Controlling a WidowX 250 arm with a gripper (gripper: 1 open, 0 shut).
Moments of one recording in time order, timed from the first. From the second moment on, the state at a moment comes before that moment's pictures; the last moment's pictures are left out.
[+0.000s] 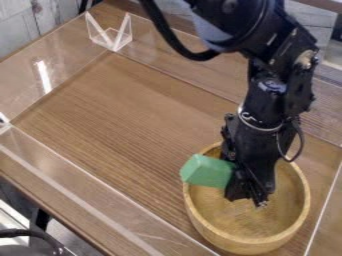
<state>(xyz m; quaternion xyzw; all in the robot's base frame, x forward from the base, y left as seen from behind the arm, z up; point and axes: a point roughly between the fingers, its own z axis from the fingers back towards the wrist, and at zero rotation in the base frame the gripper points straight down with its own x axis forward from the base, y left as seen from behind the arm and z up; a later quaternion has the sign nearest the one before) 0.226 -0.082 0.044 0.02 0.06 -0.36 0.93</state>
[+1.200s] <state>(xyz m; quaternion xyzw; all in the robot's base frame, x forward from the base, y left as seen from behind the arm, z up) 0.225 -0.076 0.061 0.02 0.06 -0.38 0.92</state>
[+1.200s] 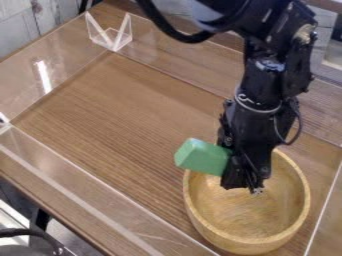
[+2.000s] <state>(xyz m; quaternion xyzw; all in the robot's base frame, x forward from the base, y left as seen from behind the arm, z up) 0.227 -0.064 0.069 0.01 0.05 -0.39 0.92</state>
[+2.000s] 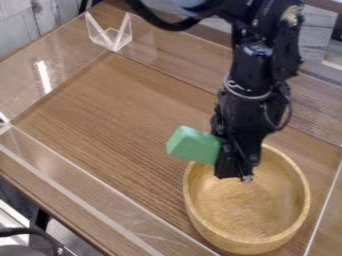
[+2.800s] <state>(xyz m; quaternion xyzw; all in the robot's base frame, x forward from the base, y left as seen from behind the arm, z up) 0.226 -0.051 0.076 0.02 0.03 -0.43 0.90</state>
